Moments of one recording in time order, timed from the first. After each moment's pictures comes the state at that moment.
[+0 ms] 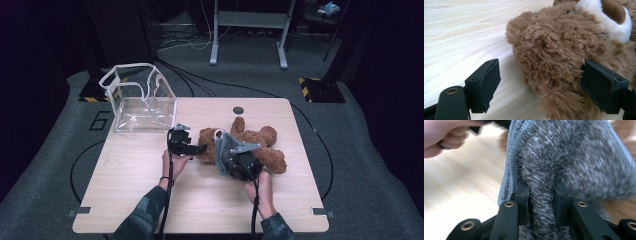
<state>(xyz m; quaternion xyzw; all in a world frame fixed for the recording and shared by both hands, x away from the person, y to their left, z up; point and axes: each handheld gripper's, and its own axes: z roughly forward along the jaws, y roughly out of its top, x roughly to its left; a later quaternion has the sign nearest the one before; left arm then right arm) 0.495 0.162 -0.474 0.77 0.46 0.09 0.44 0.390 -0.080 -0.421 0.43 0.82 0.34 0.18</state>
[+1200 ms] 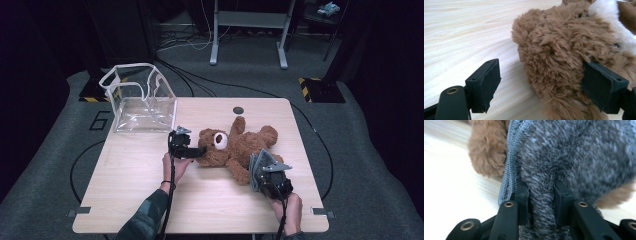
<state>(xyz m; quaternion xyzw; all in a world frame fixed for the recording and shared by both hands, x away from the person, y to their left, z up) 0.483 0.156 -0.475 0.76 0.47 0.13 0.43 0.356 -0.162 -0.471 0.52 0.79 0.26 0.21</state>
